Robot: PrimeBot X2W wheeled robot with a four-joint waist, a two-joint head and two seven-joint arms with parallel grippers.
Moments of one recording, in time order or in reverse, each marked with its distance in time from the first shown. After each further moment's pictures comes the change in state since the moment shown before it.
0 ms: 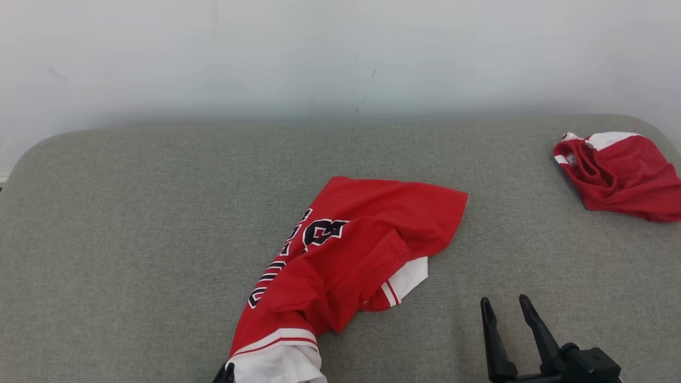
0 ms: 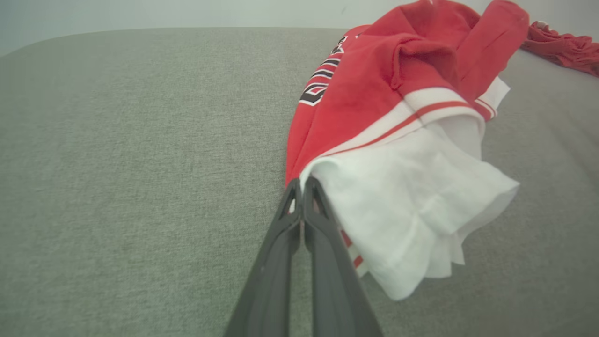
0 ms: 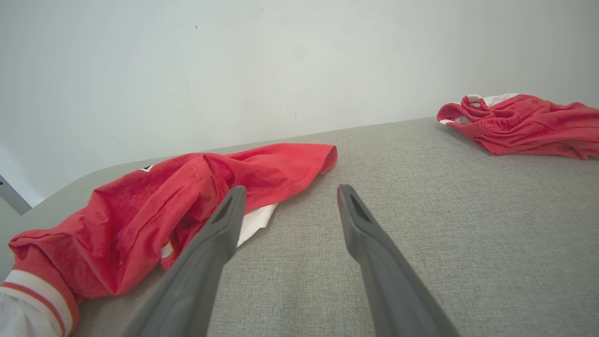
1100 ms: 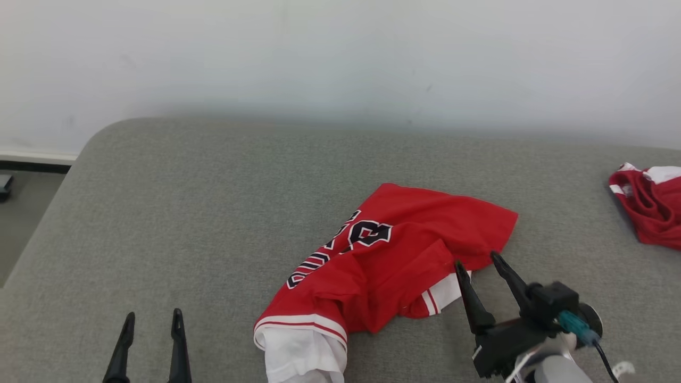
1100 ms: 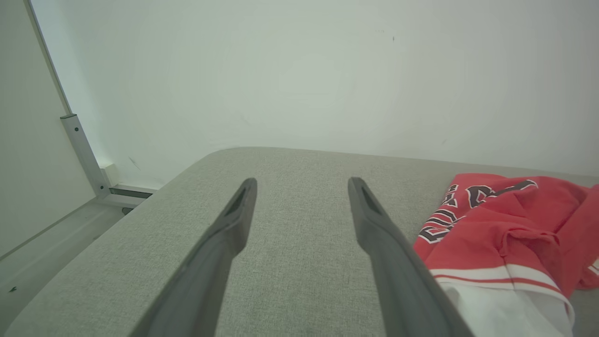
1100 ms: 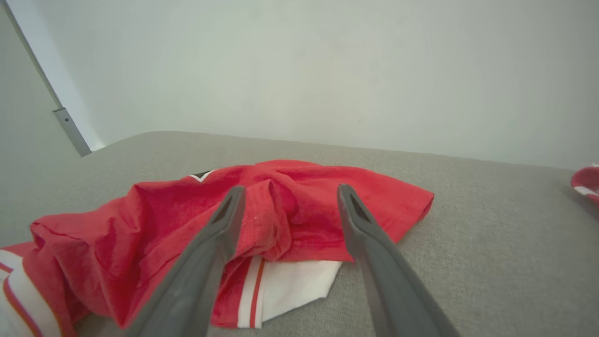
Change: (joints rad) left arm 0.067 -0.109 0.310 -0.307 0.137 0.022 -0.012; right arm -0.274 -0.144 0.170 0.275 0.051 0.000 0.010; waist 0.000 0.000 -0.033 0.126
